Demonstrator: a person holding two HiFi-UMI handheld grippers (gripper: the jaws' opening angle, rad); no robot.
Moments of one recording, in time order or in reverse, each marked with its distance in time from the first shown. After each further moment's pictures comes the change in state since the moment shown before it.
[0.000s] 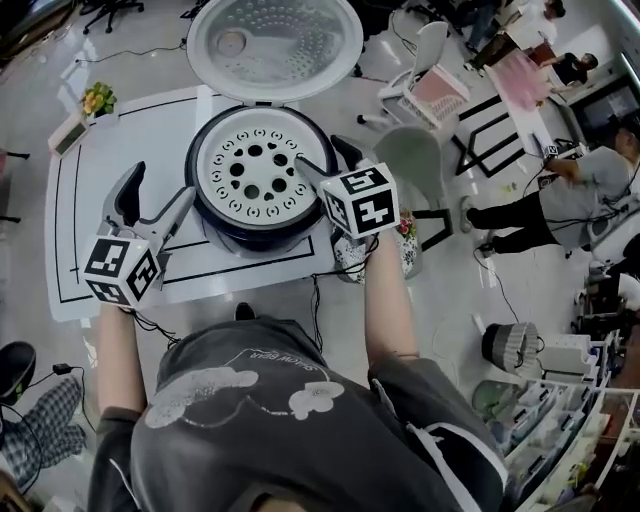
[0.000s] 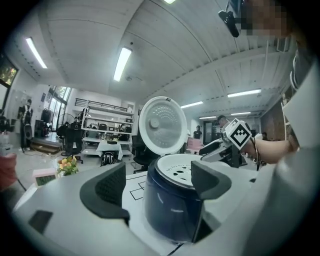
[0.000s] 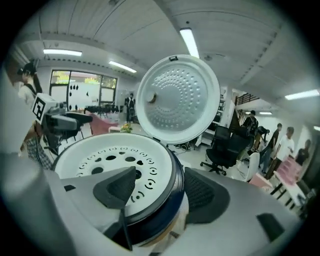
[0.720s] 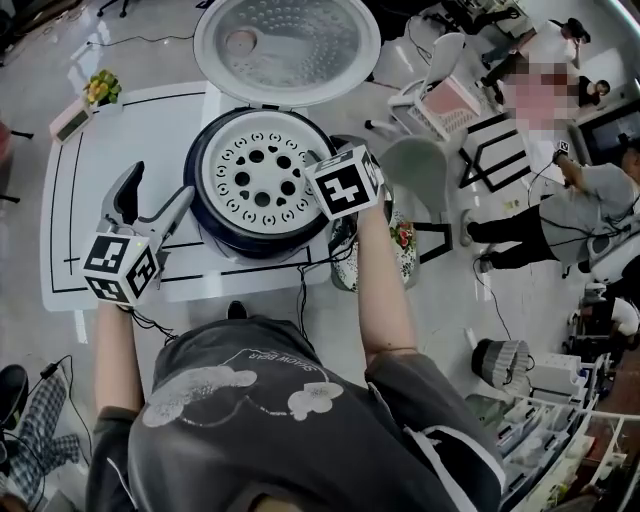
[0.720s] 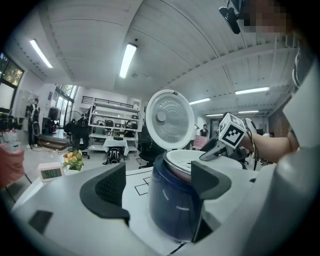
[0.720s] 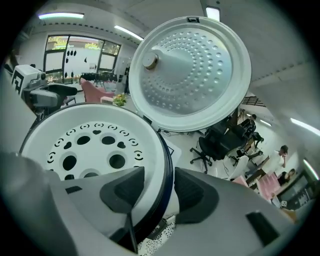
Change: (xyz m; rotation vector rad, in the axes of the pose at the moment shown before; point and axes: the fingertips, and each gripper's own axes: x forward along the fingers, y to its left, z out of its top) left arm 0.009 0.016 -0.018 -0.032 0.037 0.069; right arm 0.044 -0.021 -0.014 -0.176 0.305 -0.097
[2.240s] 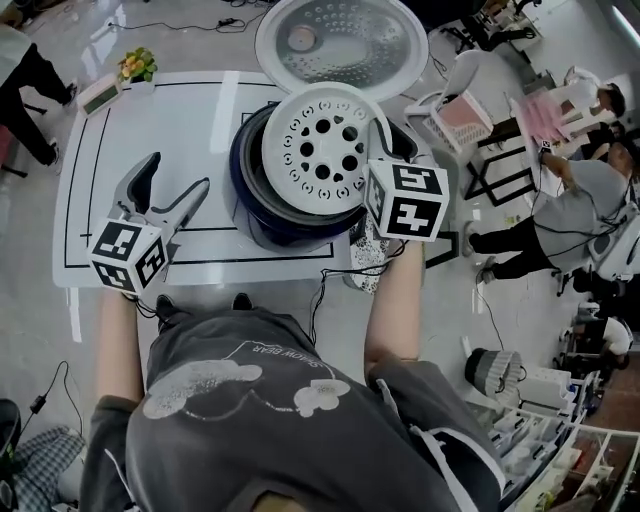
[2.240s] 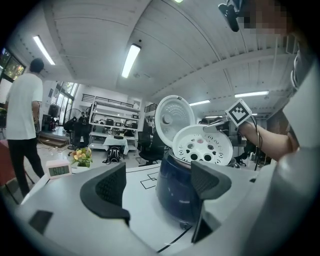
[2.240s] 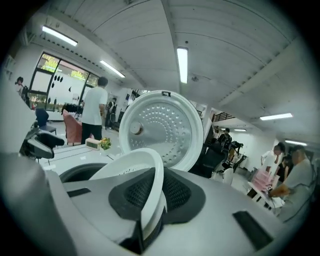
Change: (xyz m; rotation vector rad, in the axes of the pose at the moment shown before) left arm -0.048 0.025 -0.002 -0.020 0.005 -0.018; right arm -0.108 -0.019 0.080 0.199 -0.397 -0.206
